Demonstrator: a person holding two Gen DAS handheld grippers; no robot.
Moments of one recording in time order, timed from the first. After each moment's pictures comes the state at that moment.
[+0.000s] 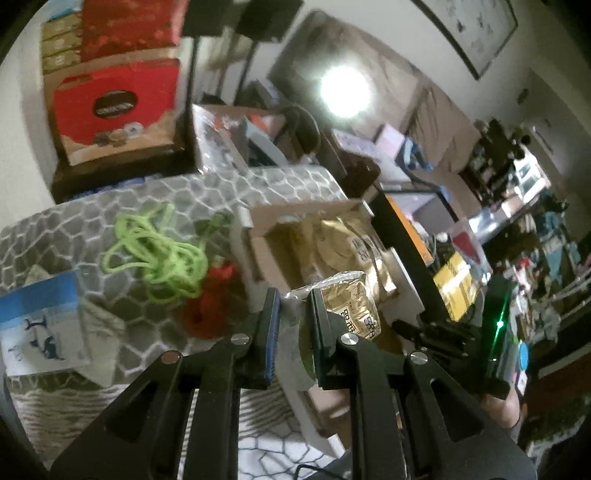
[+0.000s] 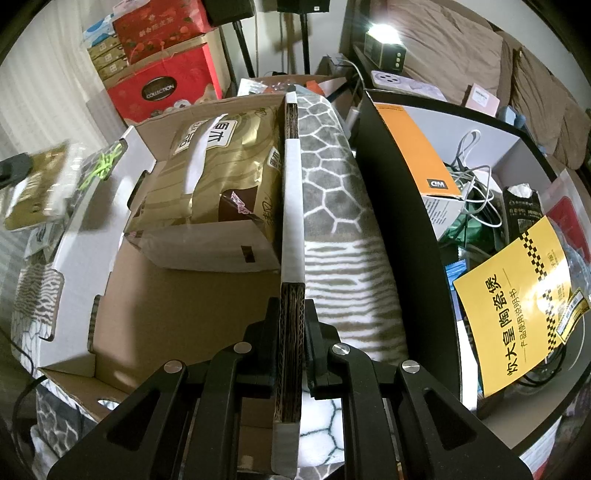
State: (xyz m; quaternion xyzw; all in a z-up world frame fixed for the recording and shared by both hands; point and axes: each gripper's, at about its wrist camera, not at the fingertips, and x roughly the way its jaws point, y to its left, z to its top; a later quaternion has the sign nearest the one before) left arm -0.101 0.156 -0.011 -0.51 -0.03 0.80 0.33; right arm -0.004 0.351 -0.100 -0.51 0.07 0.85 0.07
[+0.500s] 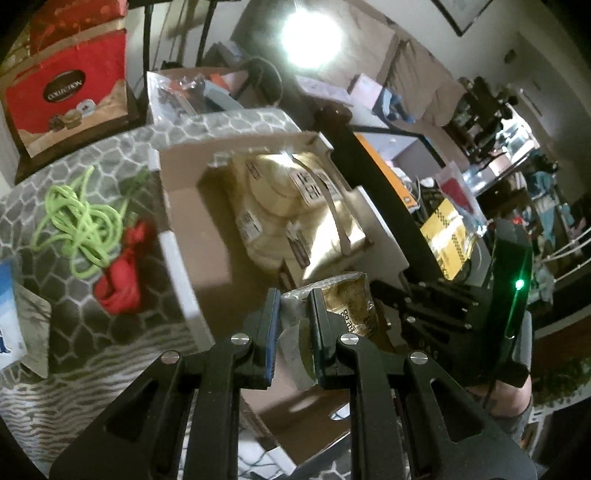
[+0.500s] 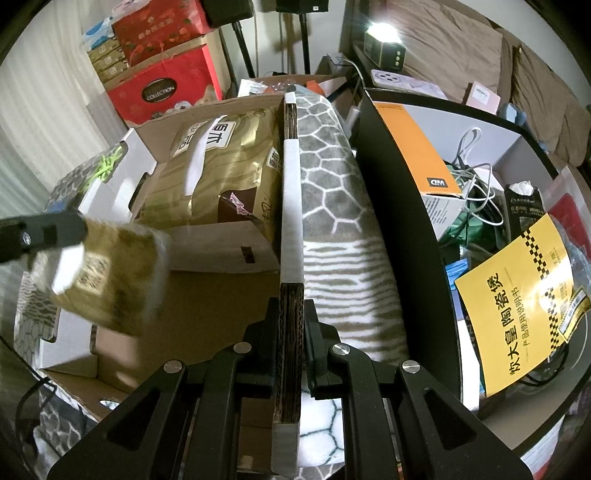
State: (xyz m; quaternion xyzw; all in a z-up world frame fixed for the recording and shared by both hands) left arm -0.070 0.216 -0.049 -0.55 0.01 0.75 0.36; right arm -0.003 0.350 -0.101 -0.51 0.08 0.85 0.06
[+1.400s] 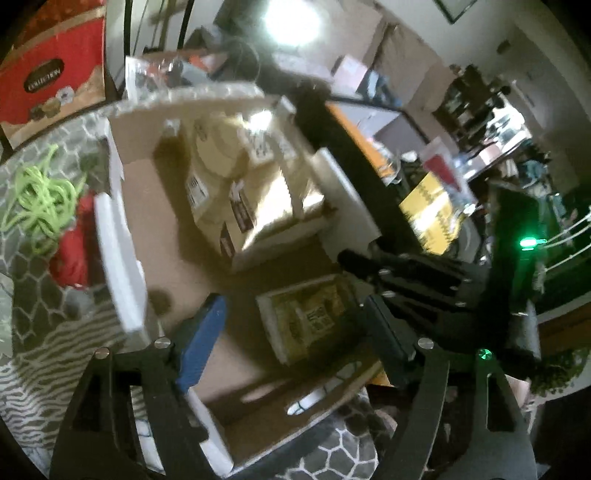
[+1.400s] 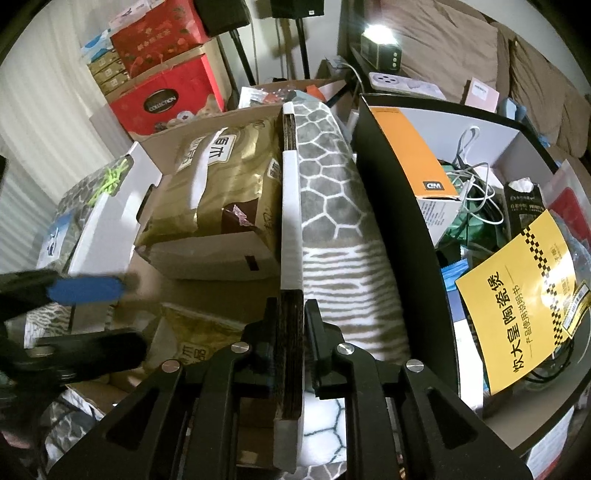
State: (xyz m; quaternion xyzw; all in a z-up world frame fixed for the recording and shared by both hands) left arm -0.044 0.225 -0.052 -0.56 0.01 0.73 0.39; right arm -0.001 0.356 -0.094 -0.50 0.10 0.86 0.06
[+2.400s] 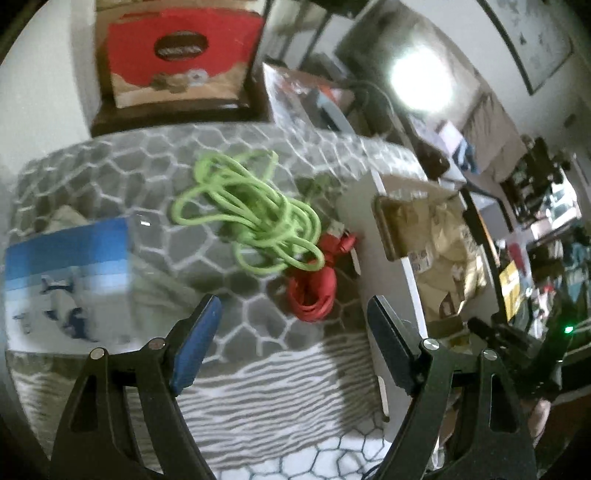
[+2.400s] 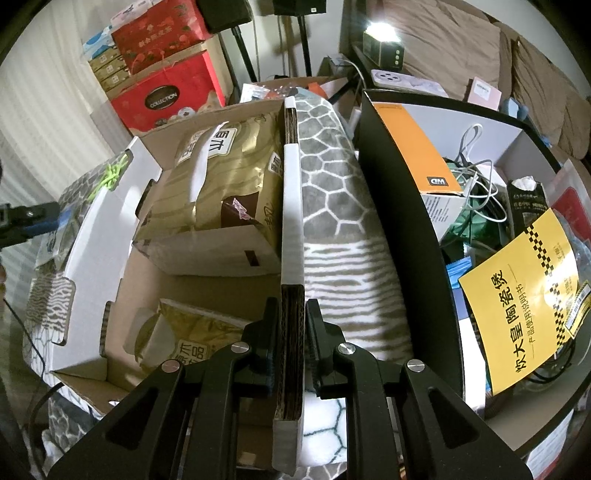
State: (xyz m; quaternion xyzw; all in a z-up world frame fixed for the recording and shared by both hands) left arm -0.135 0.089 -0.081 -0.57 -0.05 0.78 0.24; right arm -0.001 0.355 -0.097 -0.50 0.10 0.86 0.05
